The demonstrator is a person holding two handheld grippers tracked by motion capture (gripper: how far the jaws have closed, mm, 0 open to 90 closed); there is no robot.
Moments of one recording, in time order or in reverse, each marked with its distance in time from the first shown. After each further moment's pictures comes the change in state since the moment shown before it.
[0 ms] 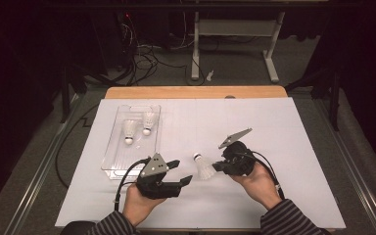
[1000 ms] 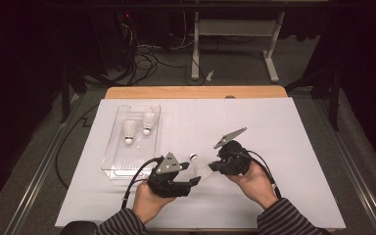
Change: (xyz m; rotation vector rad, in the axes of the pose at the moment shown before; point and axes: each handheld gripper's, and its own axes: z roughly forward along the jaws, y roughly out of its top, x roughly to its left) left arm -0.008 -0.007 0.023 0.084 0.020 0.010; right arm 0.007 0.008 0.002 0.005 0.007 -0.016
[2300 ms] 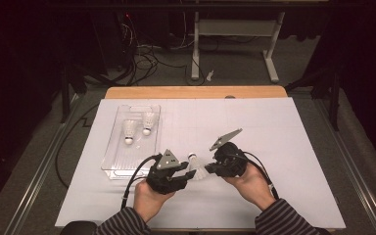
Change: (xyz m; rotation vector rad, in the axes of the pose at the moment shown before) left arm 0.007 0.005 0.004 -0.017 0.080 -0.025; right arm 0.010 0.005 0.002 0.006 0.022 -0.028
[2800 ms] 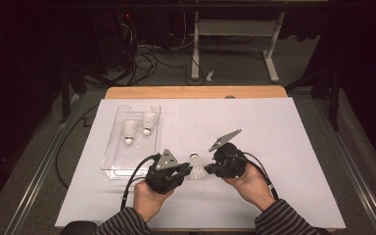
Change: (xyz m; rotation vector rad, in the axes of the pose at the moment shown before) left arm -0.001 0.001 -0.002 -0.031 0.012 0.017; right arm 0.002 0.000 0.000 -0.003 0.003 -0.009
